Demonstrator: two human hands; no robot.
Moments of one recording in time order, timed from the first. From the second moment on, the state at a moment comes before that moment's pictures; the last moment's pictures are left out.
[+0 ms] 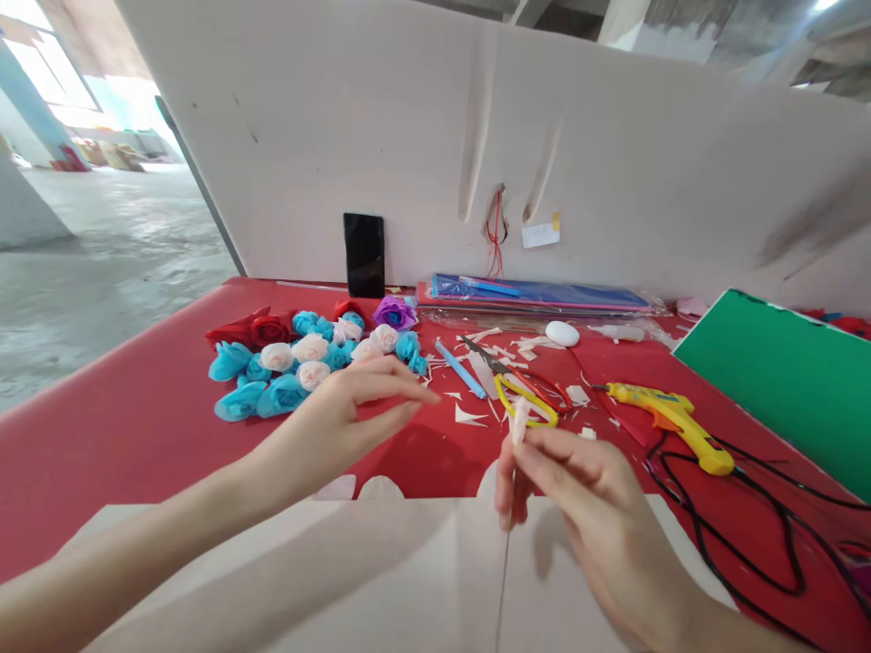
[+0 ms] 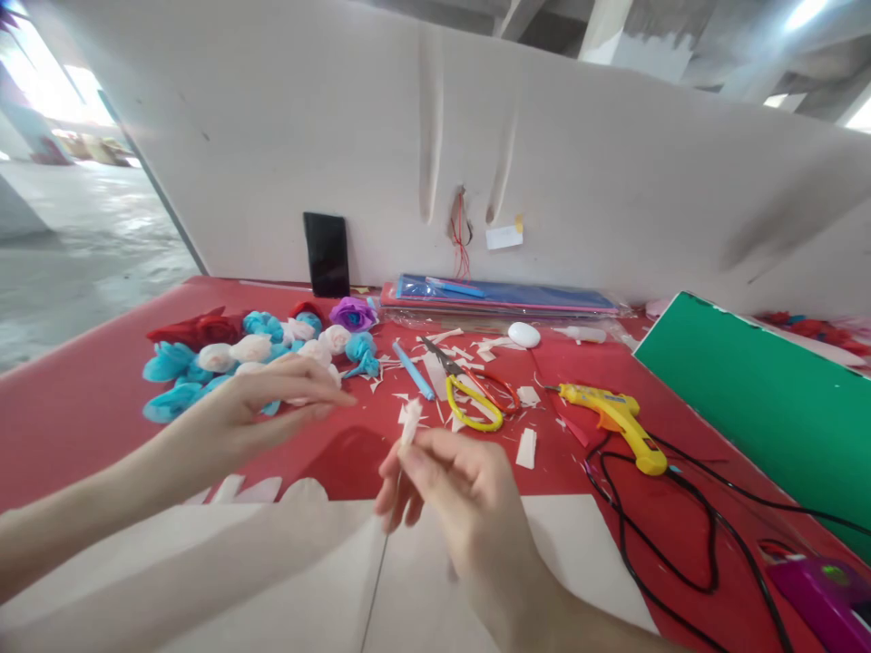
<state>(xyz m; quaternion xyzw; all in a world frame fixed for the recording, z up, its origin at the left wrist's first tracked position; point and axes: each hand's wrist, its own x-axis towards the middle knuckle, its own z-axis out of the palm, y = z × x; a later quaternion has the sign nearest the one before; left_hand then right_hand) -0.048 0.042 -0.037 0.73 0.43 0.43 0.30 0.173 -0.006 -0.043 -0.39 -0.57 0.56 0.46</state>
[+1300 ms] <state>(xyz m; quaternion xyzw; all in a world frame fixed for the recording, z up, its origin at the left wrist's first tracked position) -0.086 0.008 -0.056 0.69 0.60 0.32 0.25 0.174 -0.023 -0.065 -0.19 -0.86 0.03 0.48</state>
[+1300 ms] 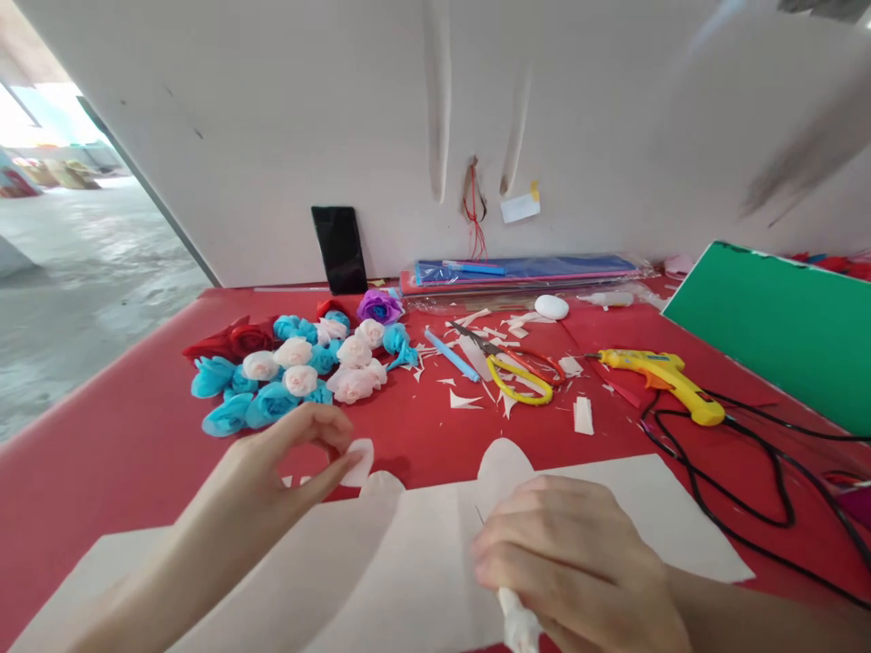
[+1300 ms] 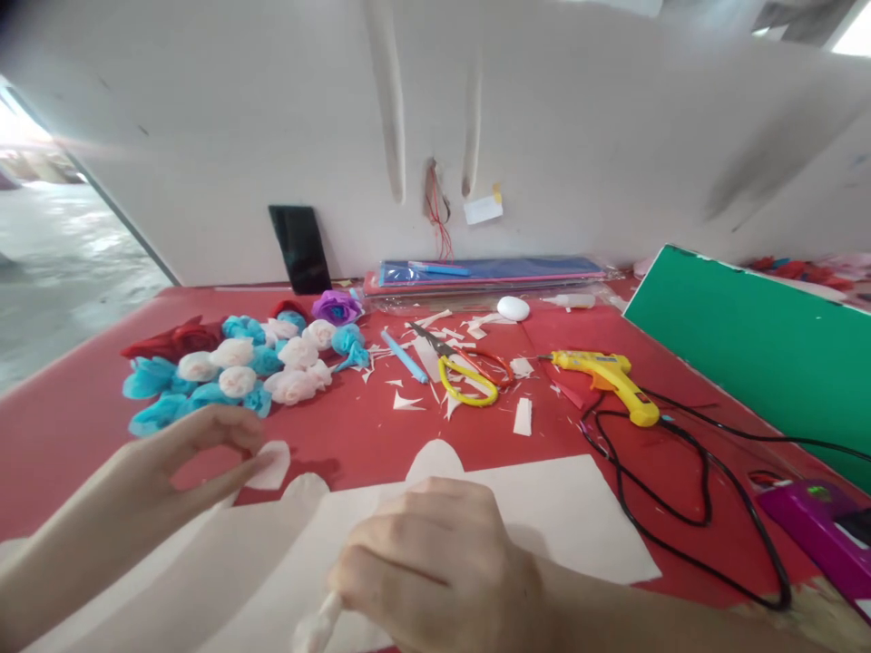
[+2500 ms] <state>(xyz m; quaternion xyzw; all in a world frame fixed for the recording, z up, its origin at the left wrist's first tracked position) -0.017 0.011 -0.030 0.63 0.29 0.36 0.63 0.170 -0.010 -0.061 -0.16 -0.53 0.74 0.39</state>
